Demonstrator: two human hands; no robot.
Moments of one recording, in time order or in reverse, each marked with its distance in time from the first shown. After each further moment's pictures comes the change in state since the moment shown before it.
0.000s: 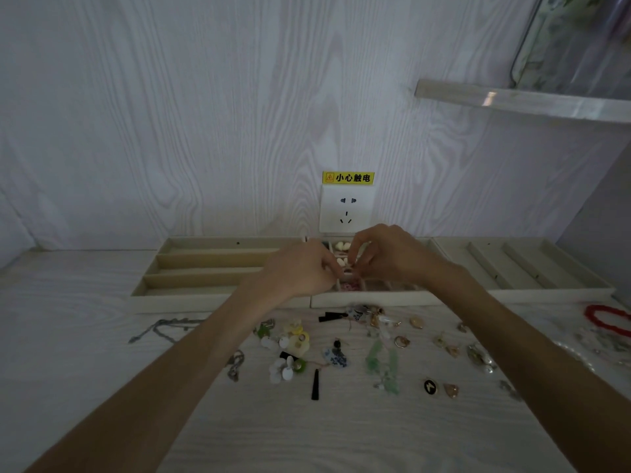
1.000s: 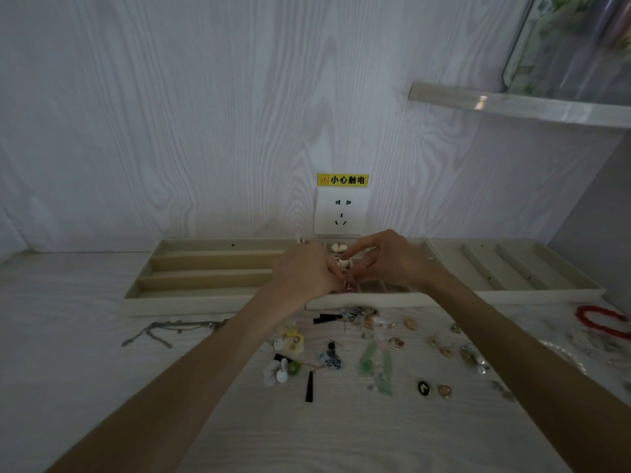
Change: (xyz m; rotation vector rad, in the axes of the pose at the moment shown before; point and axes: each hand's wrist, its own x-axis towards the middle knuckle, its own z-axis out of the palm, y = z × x) left_hand 0.017 0.002 0.022 -0.020 0.133 -0.091; right_hand -0.001 0.016 0.008 0.335 0.033 0.104
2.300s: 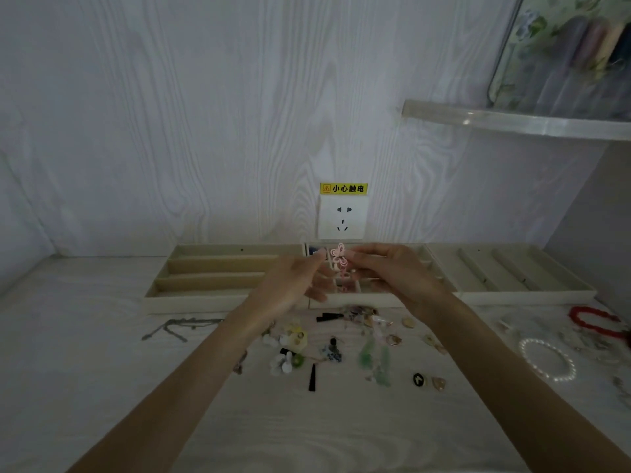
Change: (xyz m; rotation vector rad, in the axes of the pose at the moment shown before) left_hand -0.059 0.007 -0.028 -0.587 -0.021 -0.177; right_hand -0.041 -0.017 0.010 0.676 0.087 0.110
